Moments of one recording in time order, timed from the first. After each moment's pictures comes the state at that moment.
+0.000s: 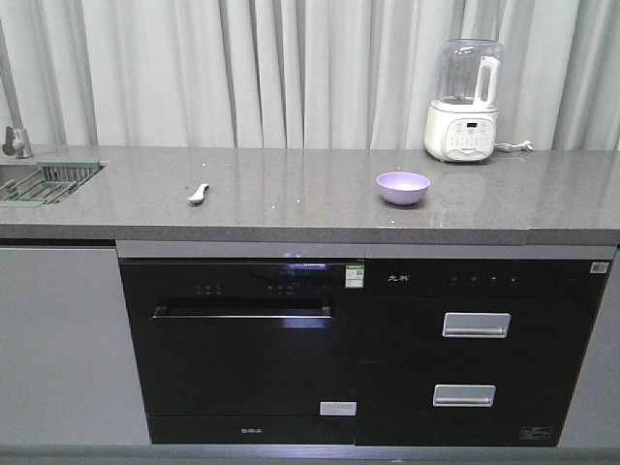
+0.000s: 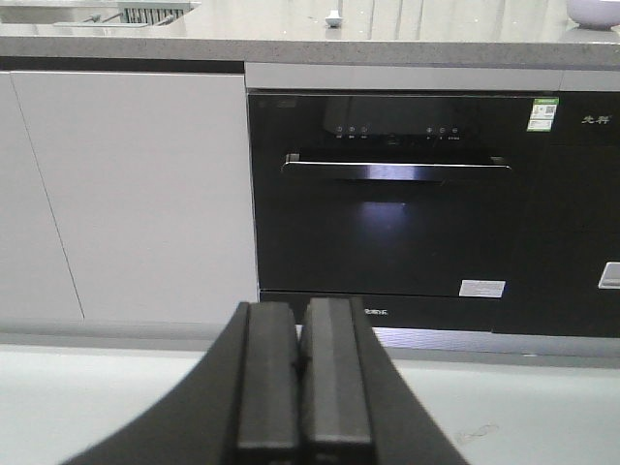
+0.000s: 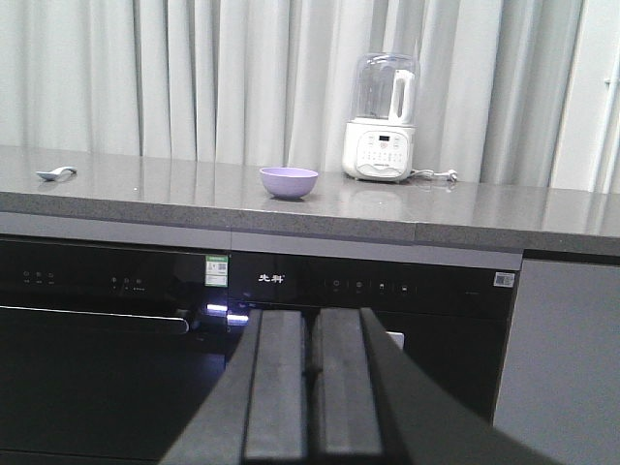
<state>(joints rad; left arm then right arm) 0.03 -0.01 0.03 -0.02 0.27 -0.01 -0.02 -0.01 0.03 -0.07 -0.03 0.00</state>
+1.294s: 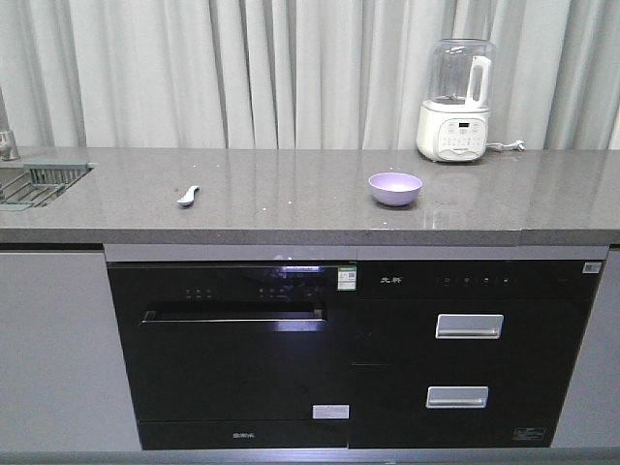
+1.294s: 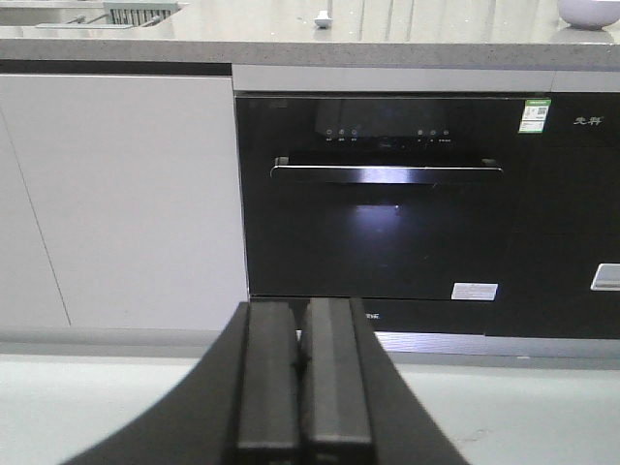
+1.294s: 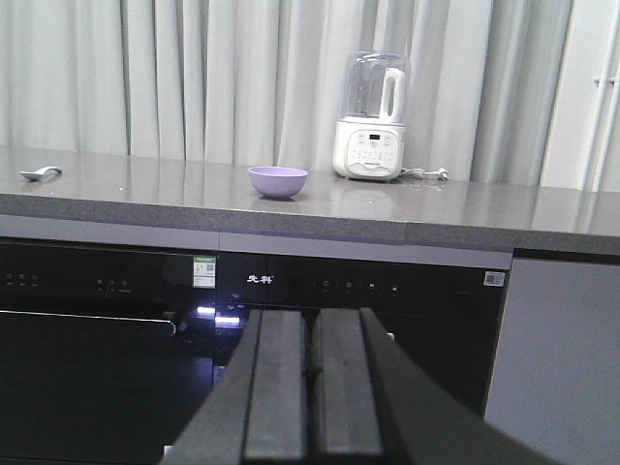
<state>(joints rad) 0.03 -0.01 0.03 -0.02 0.27 -0.01 -0.02 -0.01 0.03 -0.07 -0.03 0.00</state>
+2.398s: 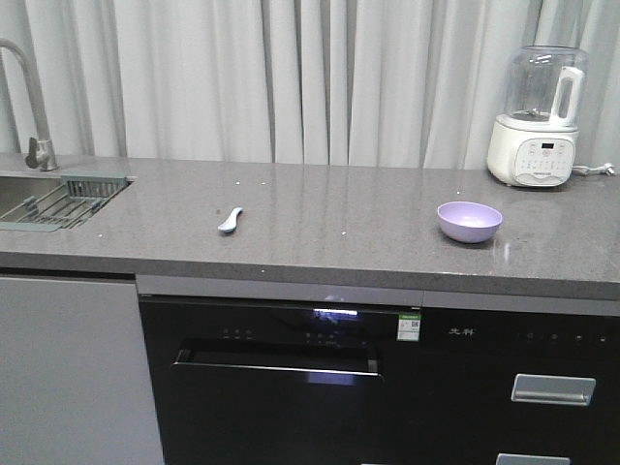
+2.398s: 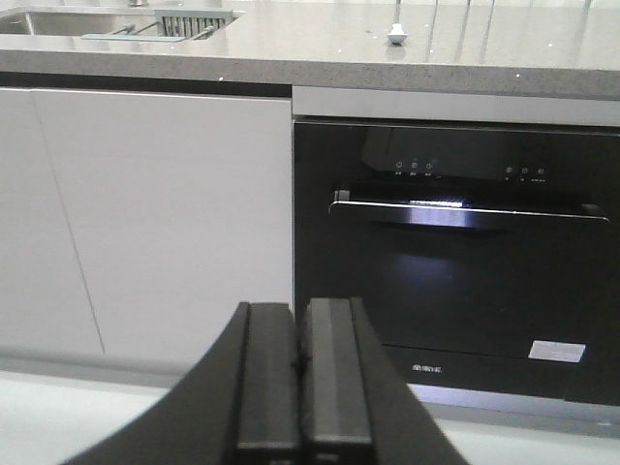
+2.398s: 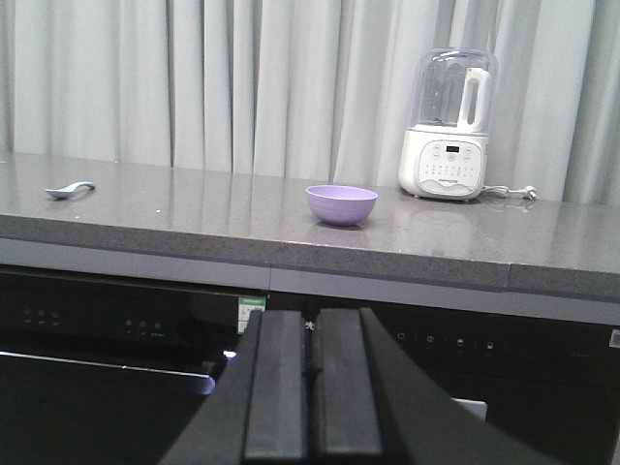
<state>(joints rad) 0.03 -0.01 0.03 -0.02 0.27 -0.01 -0.02 -0.01 0.03 -0.07 -0.03 0.00</state>
